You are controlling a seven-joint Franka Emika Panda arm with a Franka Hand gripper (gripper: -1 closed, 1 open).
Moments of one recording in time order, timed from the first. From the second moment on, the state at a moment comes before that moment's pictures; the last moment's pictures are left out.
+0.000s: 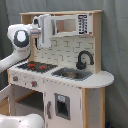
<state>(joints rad) -1.15 -1.34 0.93 -2.07 0.08 2.46 -0.01</state>
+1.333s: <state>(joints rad) -1.03 -1.33 0.89 -2.31 0.11 2.77 -0.01</state>
